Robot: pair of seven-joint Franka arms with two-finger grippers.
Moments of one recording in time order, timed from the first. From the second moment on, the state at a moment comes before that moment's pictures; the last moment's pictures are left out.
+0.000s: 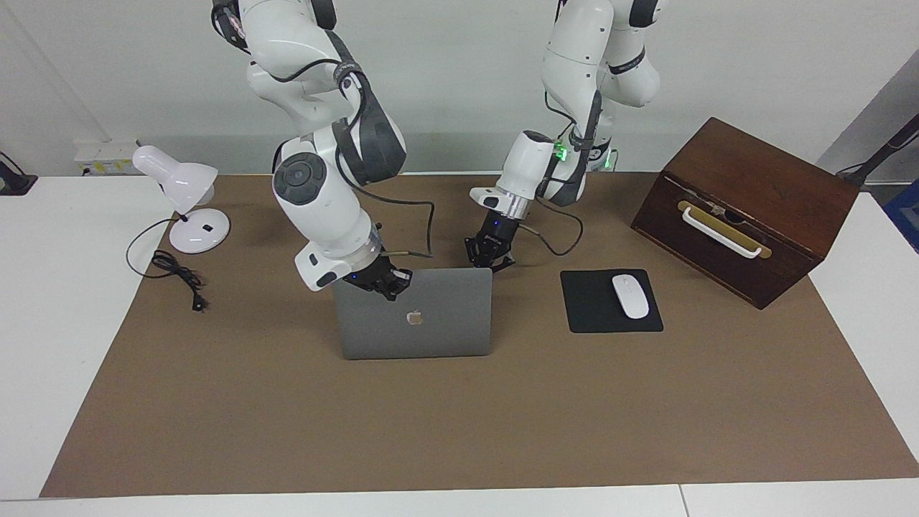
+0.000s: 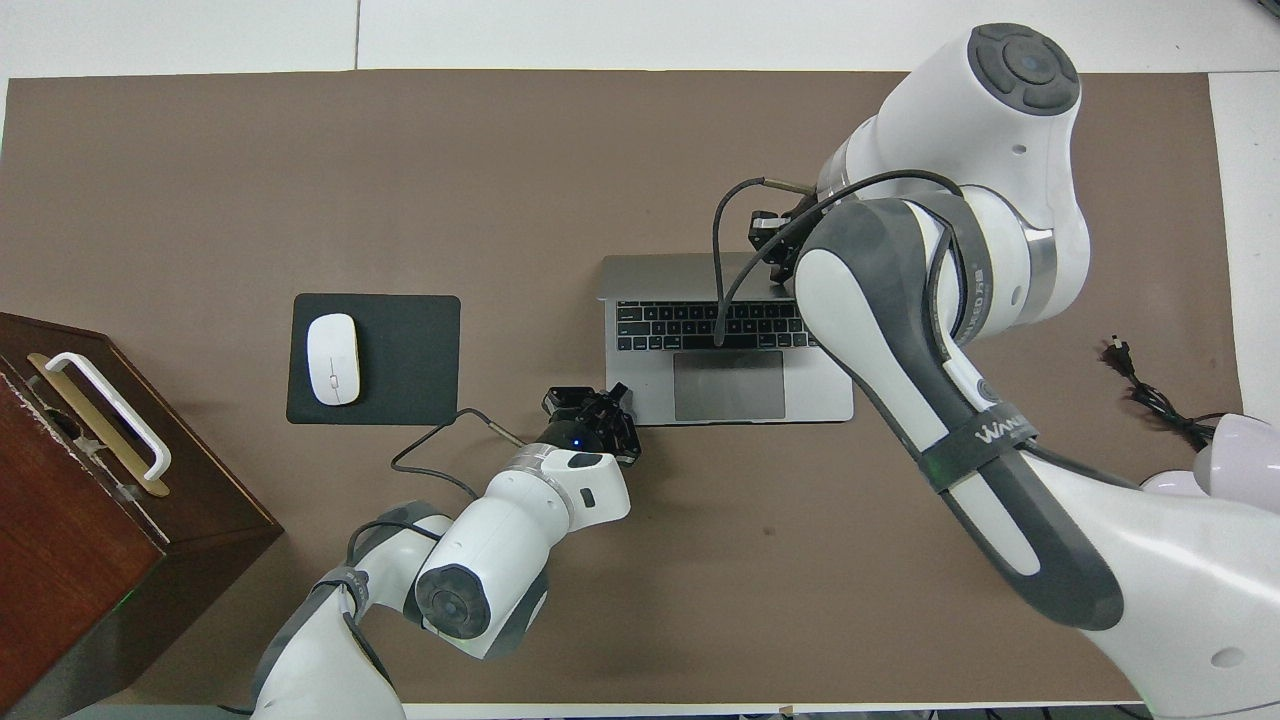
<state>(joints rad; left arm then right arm) -0.75 0.29 -0.01 -2.47 -0.18 3.50 0.15 0.28 0.40 0.03 -1.52 0.22 1.88 0.49</state>
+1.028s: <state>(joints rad) -0.75 0.29 -0.01 -2.49 -0.18 3.52 0.15 0.29 0.29 0.04 -1.77 0.26 1.90 0.49</state>
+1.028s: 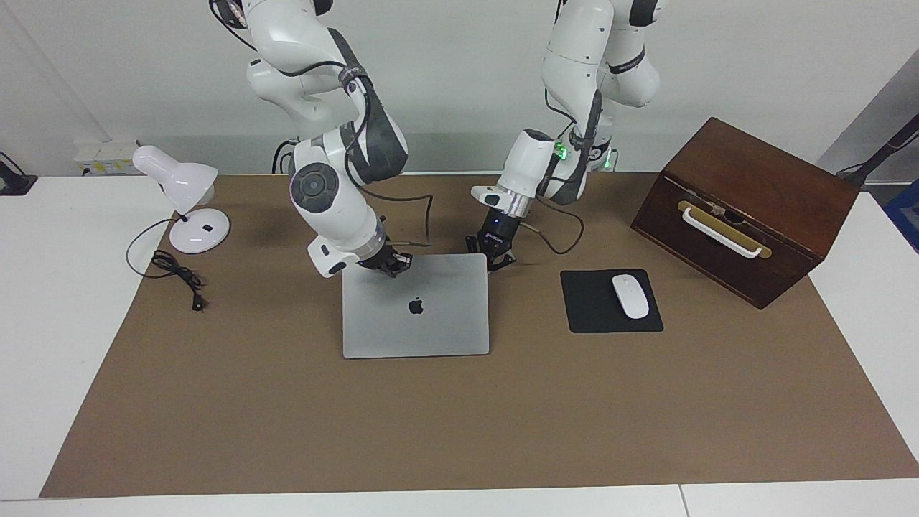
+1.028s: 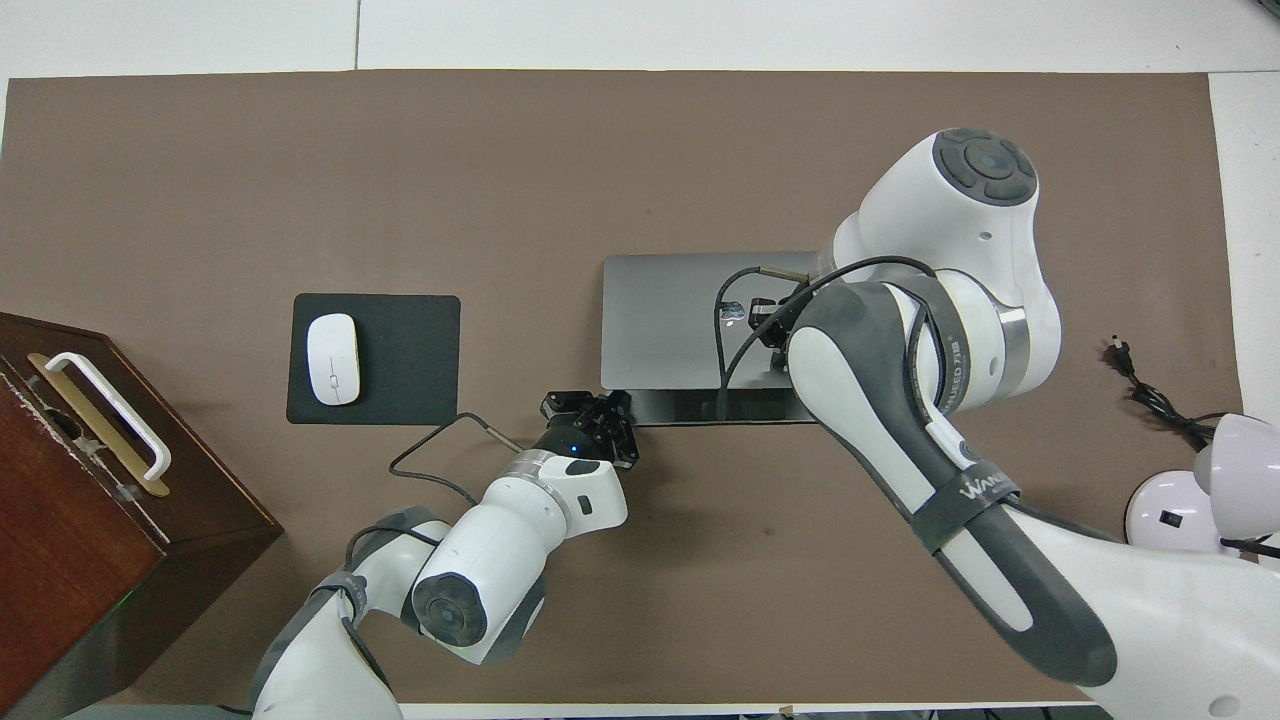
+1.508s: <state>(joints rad) -0.76 0.29 -0.01 -2.49 -0.18 3.53 0.16 0.33 0.25 0.04 -1.88 0.29 1.95 0.50</state>
